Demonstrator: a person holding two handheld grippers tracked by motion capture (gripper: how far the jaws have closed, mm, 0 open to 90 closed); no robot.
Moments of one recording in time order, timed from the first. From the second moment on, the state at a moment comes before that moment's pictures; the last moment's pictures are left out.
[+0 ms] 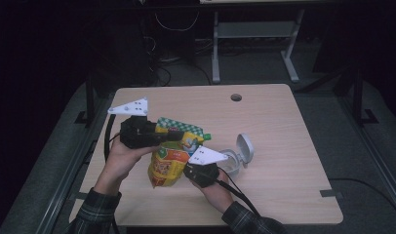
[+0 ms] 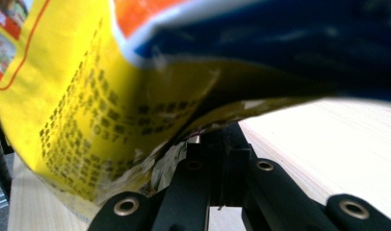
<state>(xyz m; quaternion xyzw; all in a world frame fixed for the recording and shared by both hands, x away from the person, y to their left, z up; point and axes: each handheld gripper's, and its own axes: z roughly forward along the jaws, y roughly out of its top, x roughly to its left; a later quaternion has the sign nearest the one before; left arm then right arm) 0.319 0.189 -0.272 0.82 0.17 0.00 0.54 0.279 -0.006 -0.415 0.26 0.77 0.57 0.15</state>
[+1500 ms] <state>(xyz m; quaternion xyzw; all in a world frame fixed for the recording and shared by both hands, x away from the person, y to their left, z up) 0.355 0.112 -0.277 0.88 0.21 -0.03 0.42 0.270 -0.009 -0.429 0.23 0.75 0.60 0.13</state>
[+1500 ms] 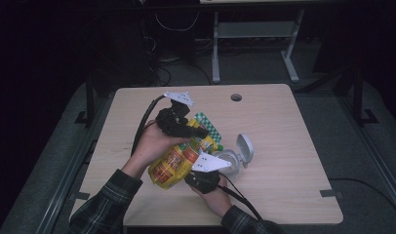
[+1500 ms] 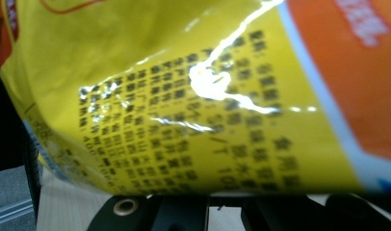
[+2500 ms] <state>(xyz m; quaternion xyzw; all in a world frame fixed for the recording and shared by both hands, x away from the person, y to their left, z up) 0.371 0.072 -0.283 0.92 0.22 -0.04 0.31 0.268 -0.013 -0.432 0.24 0.74 0.62 0.11</state>
